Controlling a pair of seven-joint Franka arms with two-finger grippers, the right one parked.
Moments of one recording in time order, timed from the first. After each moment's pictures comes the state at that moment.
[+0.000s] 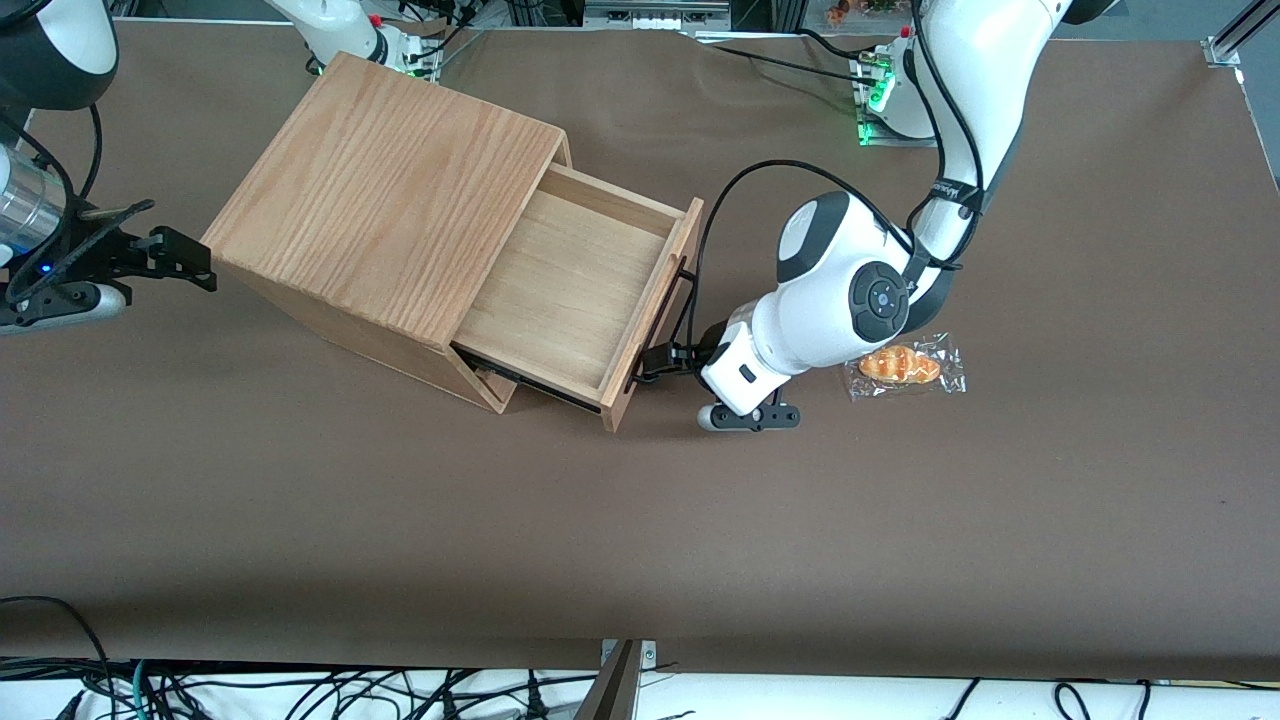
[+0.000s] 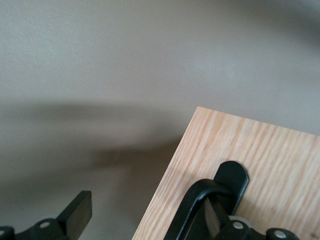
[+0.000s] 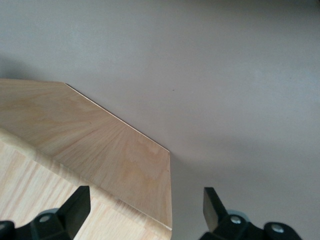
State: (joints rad) arm -0.34 0.64 -0.24 -1.38 -0.42 2.16 -0.43
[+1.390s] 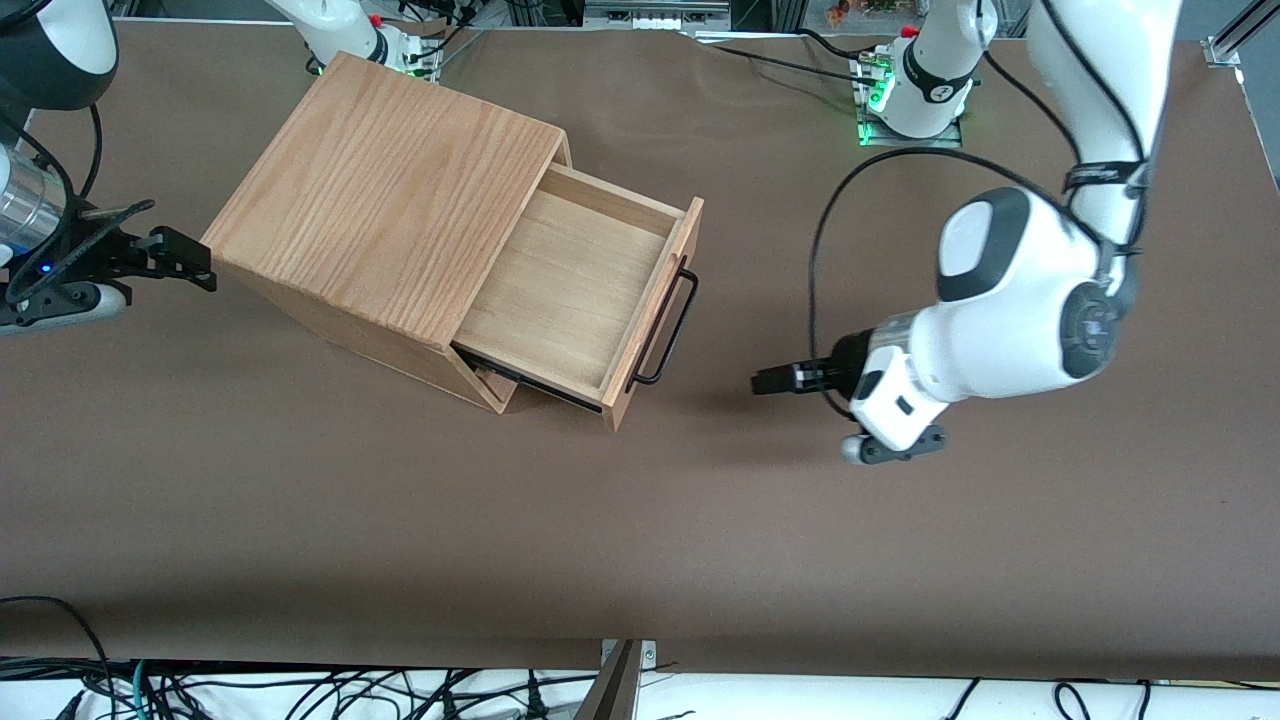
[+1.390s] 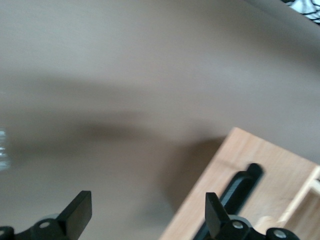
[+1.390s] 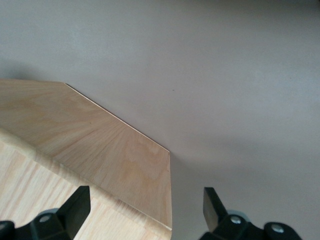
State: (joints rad) arm -0.11 0.56 -0.23 -1.26 -0.36 1.78 -0.42
